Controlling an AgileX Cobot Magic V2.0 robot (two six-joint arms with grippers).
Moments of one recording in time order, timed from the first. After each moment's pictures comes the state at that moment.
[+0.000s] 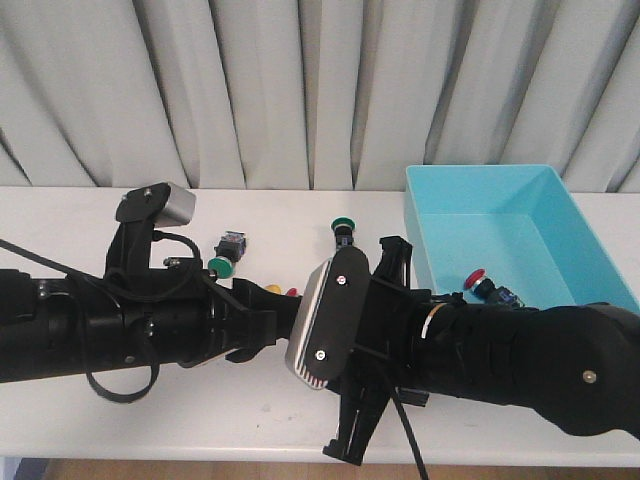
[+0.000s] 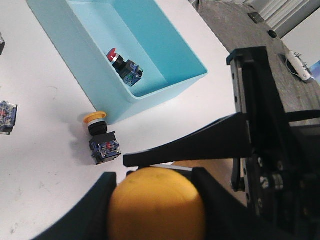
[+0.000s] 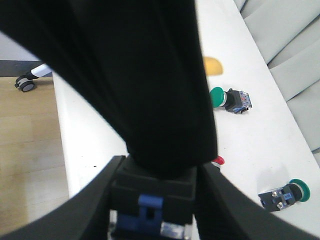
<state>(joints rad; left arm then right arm) -0.55 1.28 -0.80 -1.31 0.44 0.77 0.75 1.35 -0.81 0.58 0.20 -1.20</state>
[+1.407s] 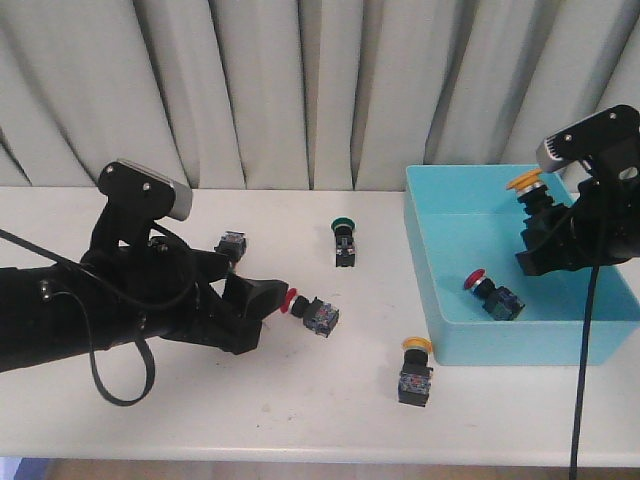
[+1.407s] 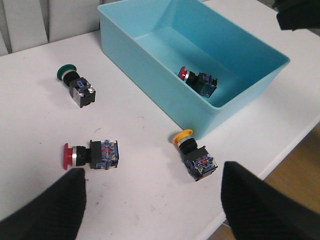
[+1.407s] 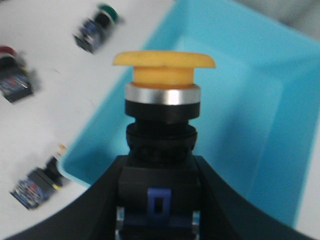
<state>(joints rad) -0.55 1.28 -0.80 -1.02 0.23 0.85 0.02 1.36 -1.01 0.26 0.59 -0.63</state>
